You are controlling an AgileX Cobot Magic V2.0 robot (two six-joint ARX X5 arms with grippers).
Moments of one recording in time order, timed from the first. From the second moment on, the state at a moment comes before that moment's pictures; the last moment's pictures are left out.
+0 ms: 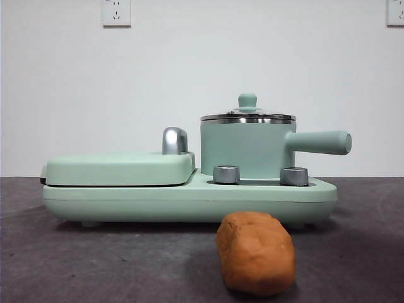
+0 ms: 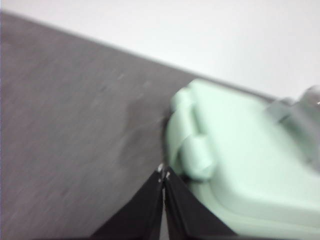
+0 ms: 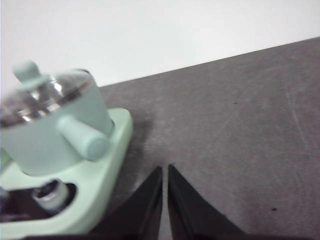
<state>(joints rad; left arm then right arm) -0.02 0.01 0.09 -0.20 0.13 -0.32 -0.01 0.01 0.08 -0.15 -0.16 0.30</state>
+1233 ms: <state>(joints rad) -0.08 0.60 0.87 -0.39 0.70 -0.37 -0.01 0.51 0.97 -0.78 -0.73 0.21</state>
